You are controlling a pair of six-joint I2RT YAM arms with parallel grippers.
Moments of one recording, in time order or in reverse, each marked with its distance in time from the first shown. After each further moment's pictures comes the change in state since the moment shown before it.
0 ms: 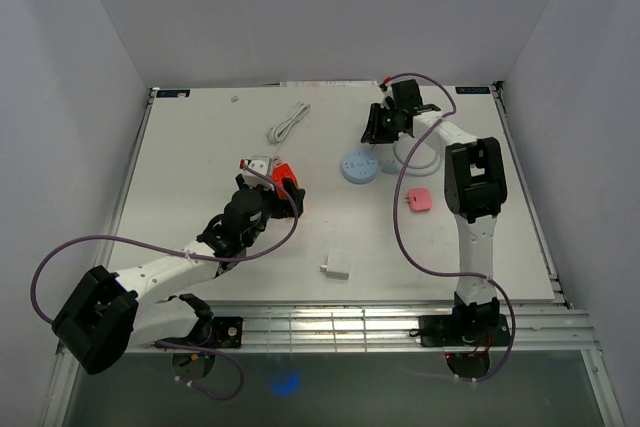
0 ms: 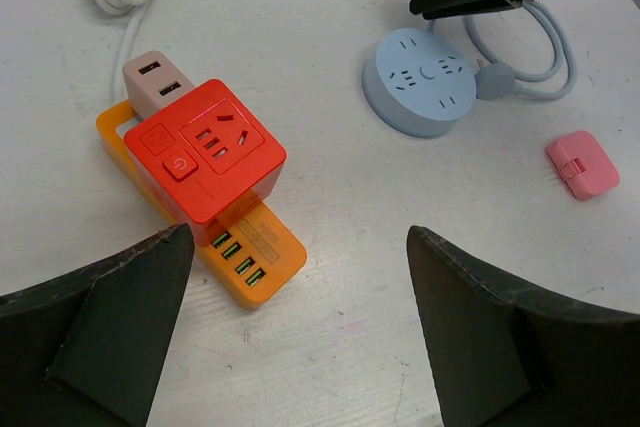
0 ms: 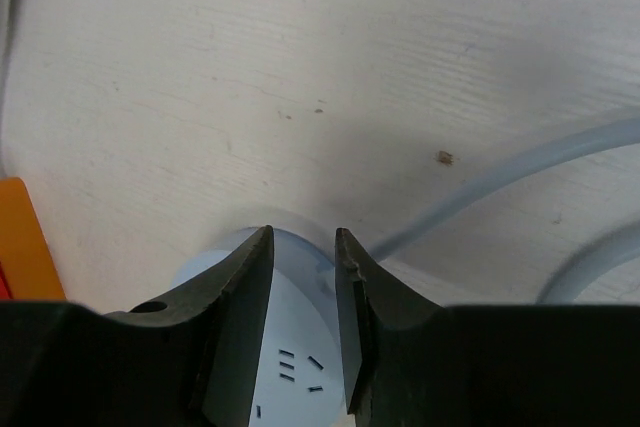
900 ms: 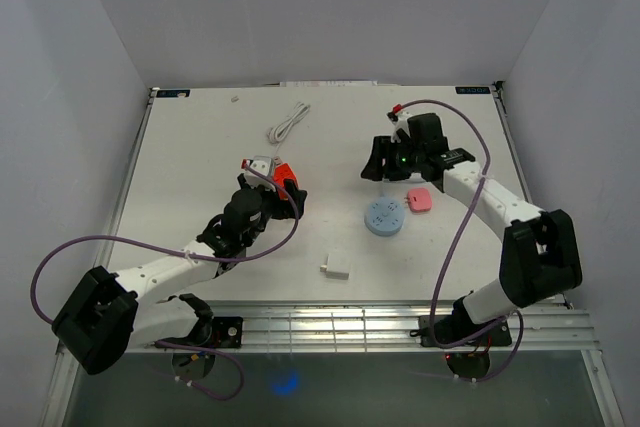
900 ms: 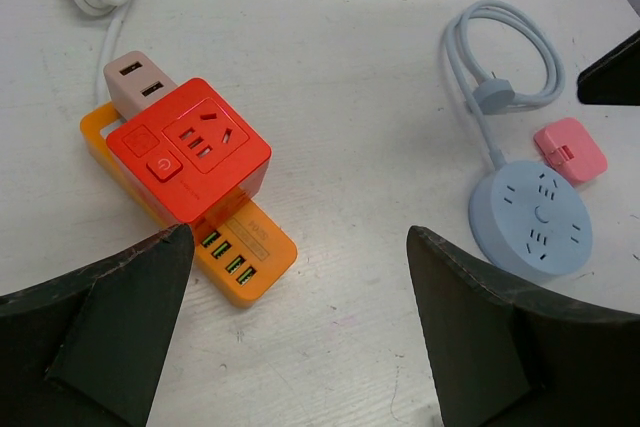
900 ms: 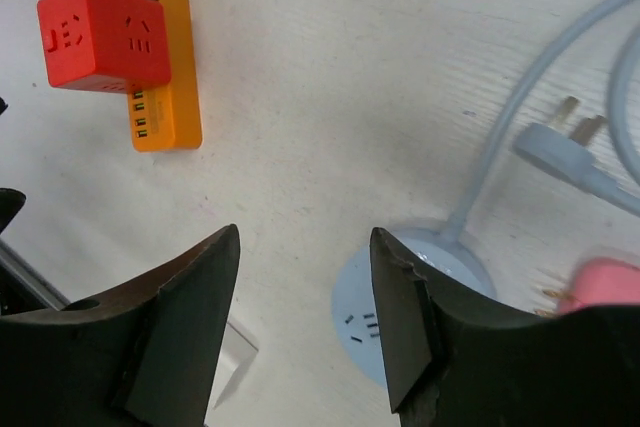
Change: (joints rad) left arm 0.000 0.000 0.000 0.001 0.033 0.014; right arm 0.102 -0.686 -0.673 0.056 -0.054 0.001
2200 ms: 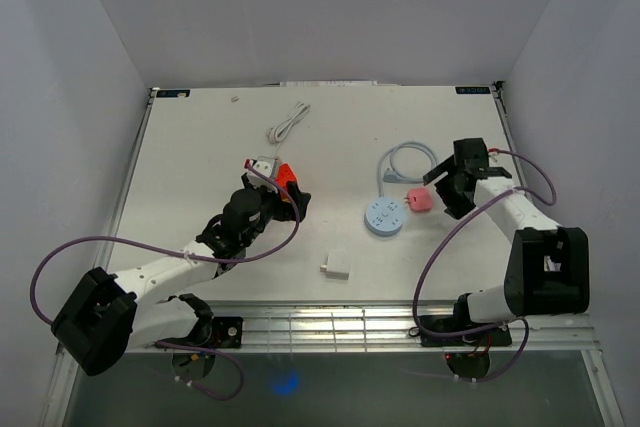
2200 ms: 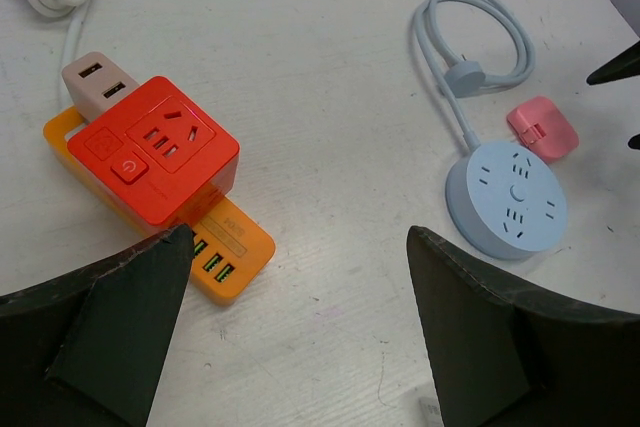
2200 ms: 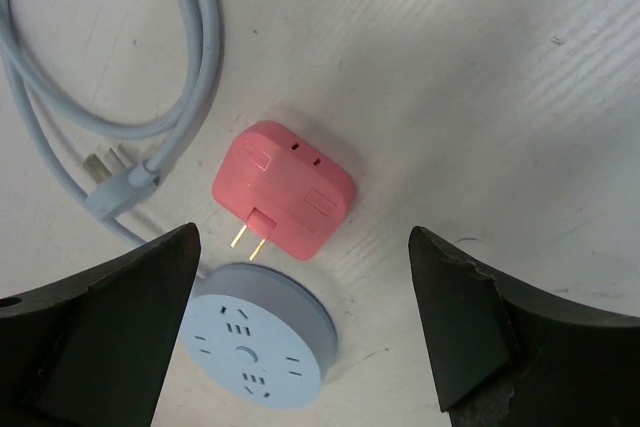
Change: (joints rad) left arm 0.000 -0.010 0.000 0.001 0.076 0.016; right arm -0.302 -0.142 -0.239 -0.162 0.488 0.646
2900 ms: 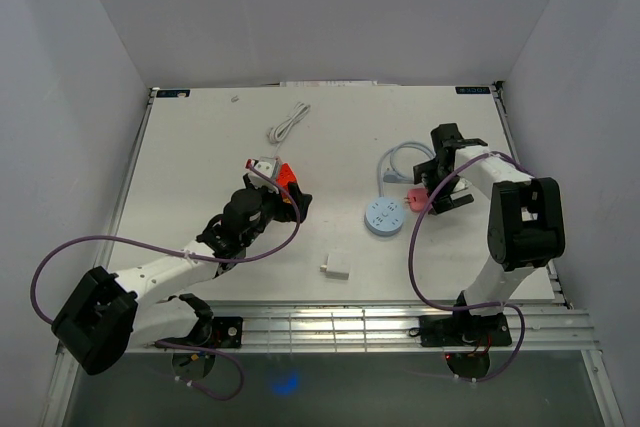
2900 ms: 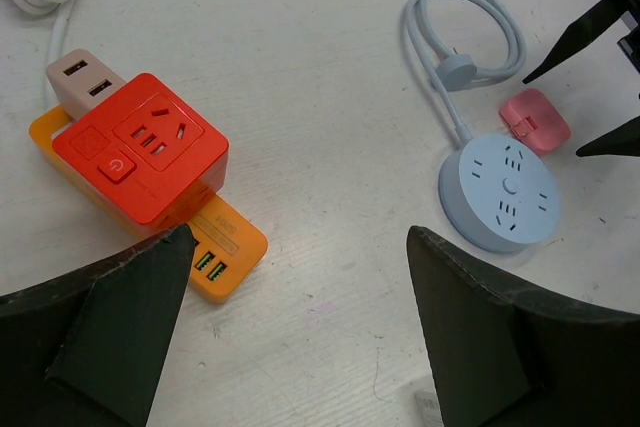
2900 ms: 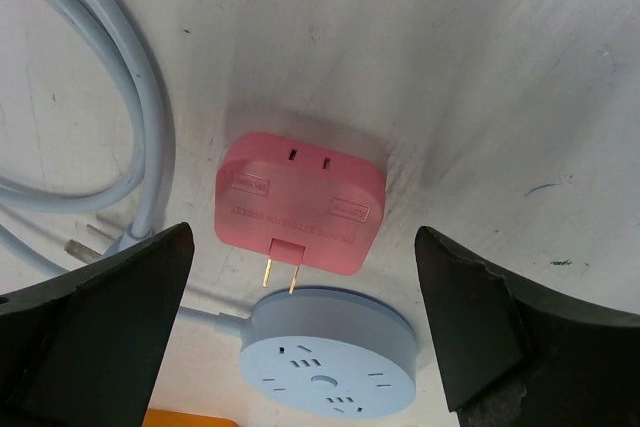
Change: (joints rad) left arm 0.000 0.008 0.000 0.001 0.024 0.000; right arm 0.067 0.330 0.296 -0.304 0.040 0.397
